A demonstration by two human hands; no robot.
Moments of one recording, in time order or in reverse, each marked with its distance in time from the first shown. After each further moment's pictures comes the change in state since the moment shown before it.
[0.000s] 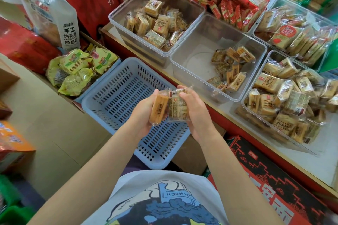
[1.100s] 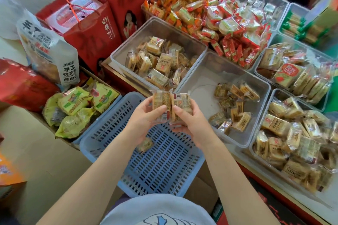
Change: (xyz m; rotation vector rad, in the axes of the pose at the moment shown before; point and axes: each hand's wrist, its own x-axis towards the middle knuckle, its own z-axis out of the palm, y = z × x) left_hand 0.091 0.100 -0.017 0.086 -0.285 0.311; right_hand 0.103 -0.066 0.024 -0.097 -0.050 0.012
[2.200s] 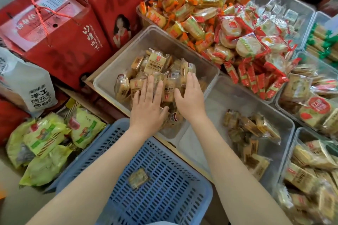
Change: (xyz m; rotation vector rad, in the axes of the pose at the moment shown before) left_hand 0.197 0.017 -0.027 1.488 0.225 0.323; right_hand 0.234 -0.060 -0.003 -1.098 0.345 -0.299
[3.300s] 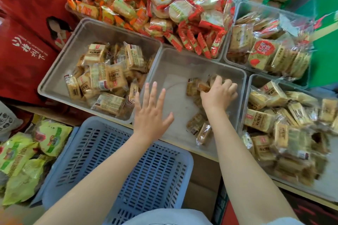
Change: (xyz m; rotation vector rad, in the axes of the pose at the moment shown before) left_hand -0.048 0.118 0.069 0.300 0.057 0.318; right_hand -0.077 0.185 -0.078 -0.284 0.282 0.650
